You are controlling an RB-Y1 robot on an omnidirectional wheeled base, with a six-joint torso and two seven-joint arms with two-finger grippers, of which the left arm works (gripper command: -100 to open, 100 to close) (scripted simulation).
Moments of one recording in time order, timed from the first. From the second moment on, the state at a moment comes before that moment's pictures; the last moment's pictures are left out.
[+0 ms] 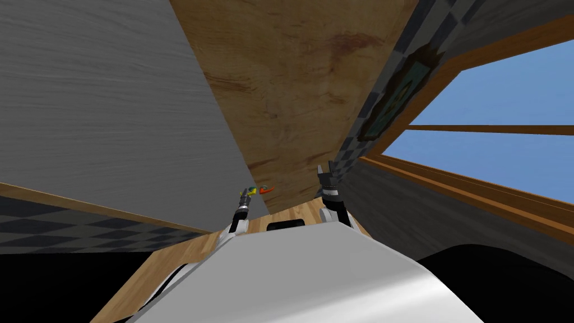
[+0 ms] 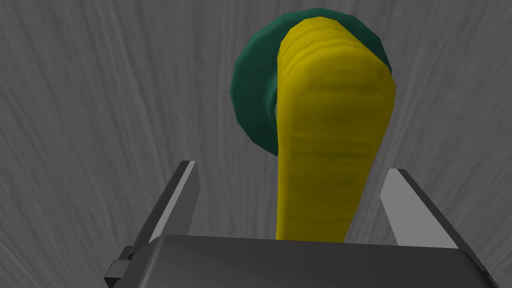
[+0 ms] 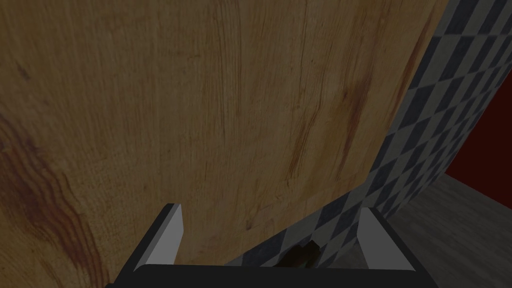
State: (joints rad) arm -0.10 0.27 -0.02 -0.61 0.25 -0.84 0.10
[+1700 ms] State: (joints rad) arm -0.03 0.35 0.01 -0.57 0.27 -0.85 0.14
